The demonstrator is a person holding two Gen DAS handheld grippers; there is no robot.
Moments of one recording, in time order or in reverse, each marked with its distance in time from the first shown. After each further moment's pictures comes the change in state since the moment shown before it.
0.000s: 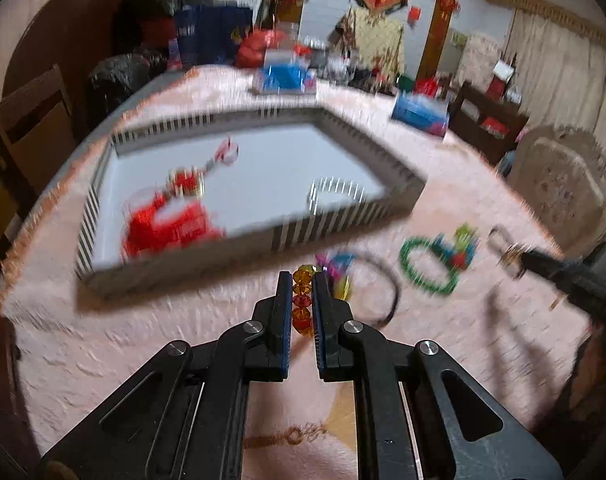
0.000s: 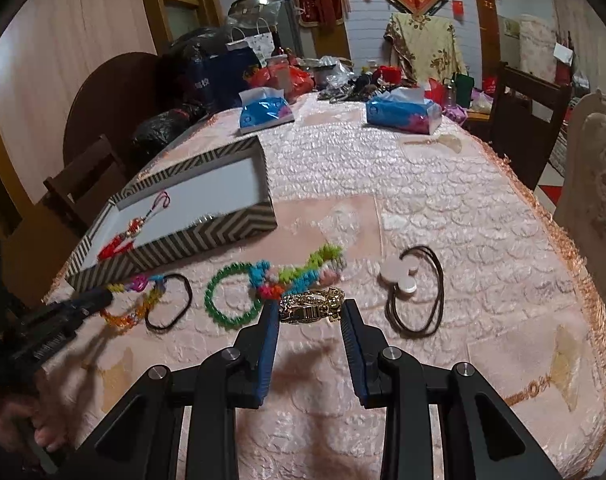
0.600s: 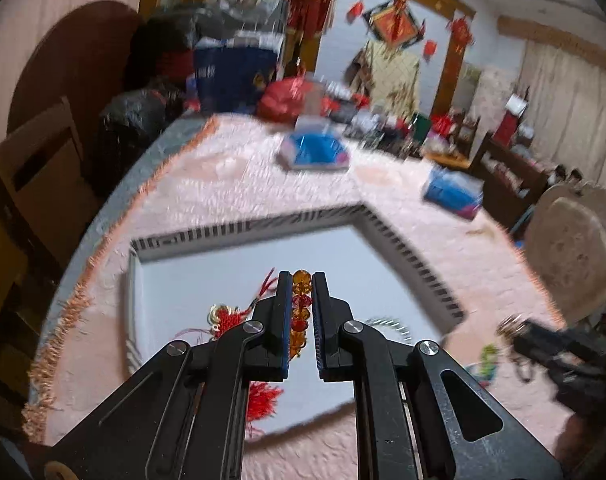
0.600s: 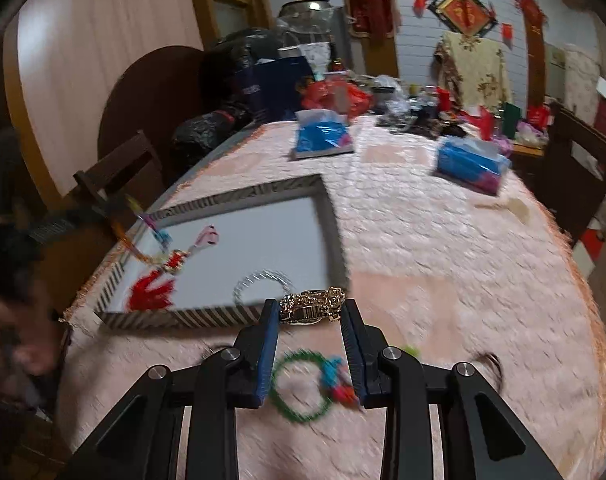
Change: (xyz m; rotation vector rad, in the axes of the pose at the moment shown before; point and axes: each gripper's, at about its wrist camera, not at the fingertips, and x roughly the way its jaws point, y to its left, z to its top) left arm 0.035 0.052 0.107 -0.040 -0.069 0.051; right arm 0.034 0.061 0.074 -0.122 -0.014 0.124
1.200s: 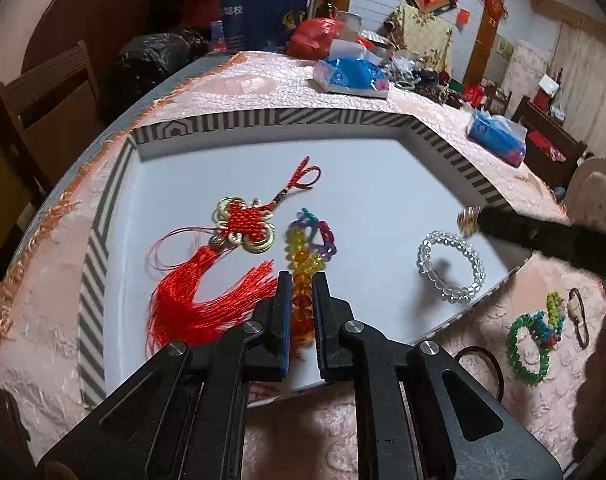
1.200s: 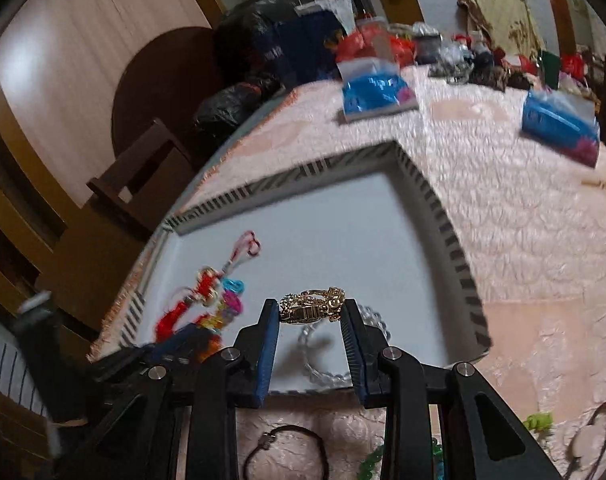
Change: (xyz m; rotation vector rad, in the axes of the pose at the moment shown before) left arm 0.039 0.013 -0.072 -0.052 0.114 0.082; right arm 0.103 0.021 0.020 0.103 0.148 0.141
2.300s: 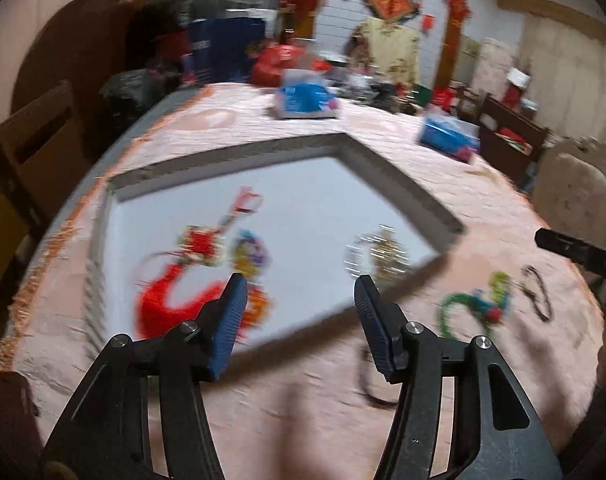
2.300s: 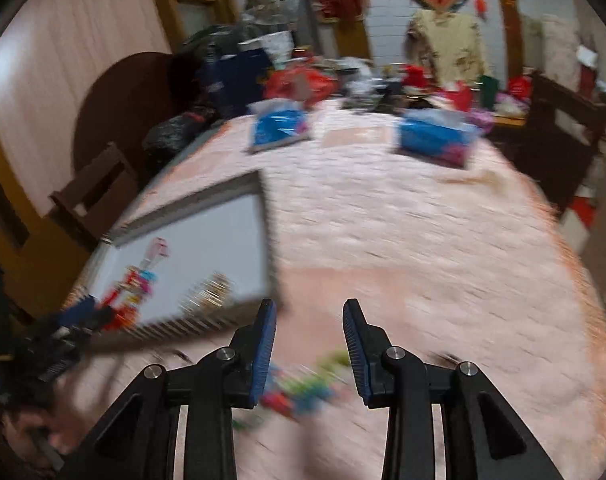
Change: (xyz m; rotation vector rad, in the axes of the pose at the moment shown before) left arm -0.055 -0.050 -0.016 0.112 -0.069 -0.081; right arm -0.125 -0.095 -0.054 0.045 -0.111 -0.235
